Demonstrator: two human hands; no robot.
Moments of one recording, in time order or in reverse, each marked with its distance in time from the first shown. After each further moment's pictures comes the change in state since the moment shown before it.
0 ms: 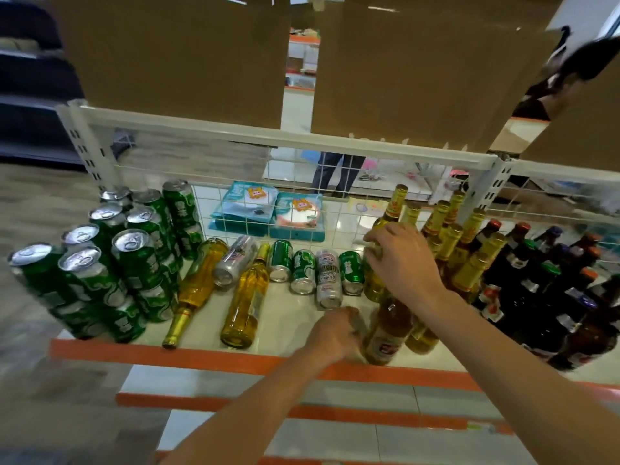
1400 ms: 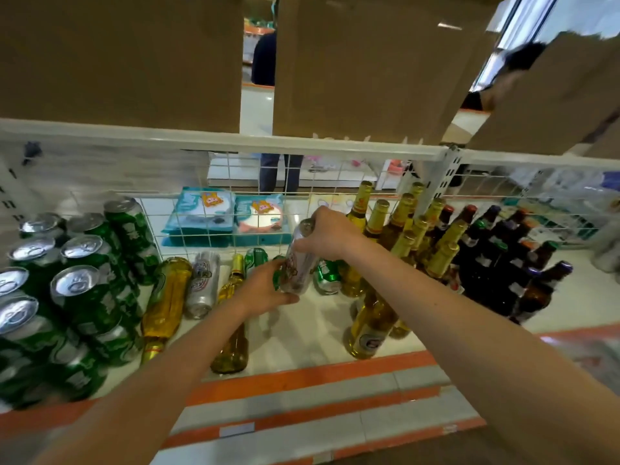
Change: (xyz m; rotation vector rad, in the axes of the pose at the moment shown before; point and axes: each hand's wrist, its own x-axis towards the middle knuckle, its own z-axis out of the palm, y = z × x) left_hand 0.054 -0.052 -0.135 0.045 -0.006 0.175; right_hand 0.085 -0.066 0.006 0.260 -0.471 0.385
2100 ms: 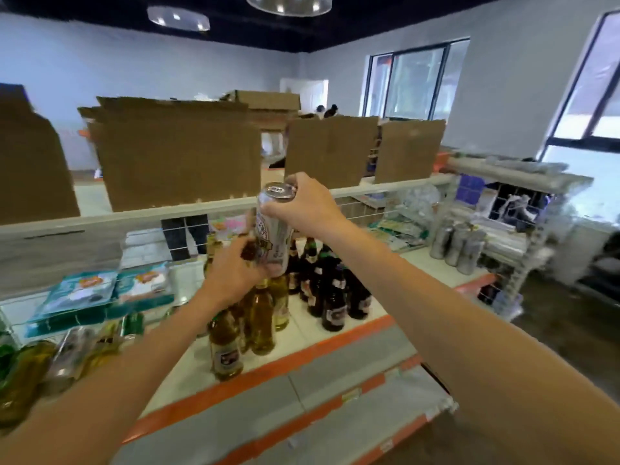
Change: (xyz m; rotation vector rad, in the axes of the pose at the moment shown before) left_hand -0.083 0.326 0.088 -0.062 0.210 0.365; right_hand -0.252 0.169 -0.208 0.411 0.503 -0.112
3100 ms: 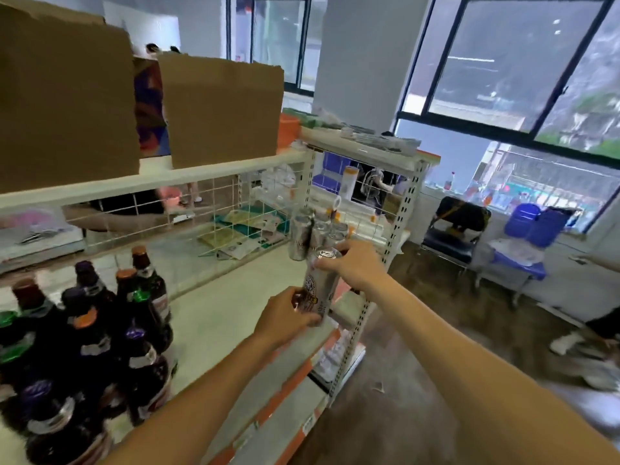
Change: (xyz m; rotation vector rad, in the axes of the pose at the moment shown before) left_hand 0.219 0.127 0.568 -0.271 -0.572 -0.018; right_hand 0.046 0.503 -0.264 -0.174 0.256 0.661
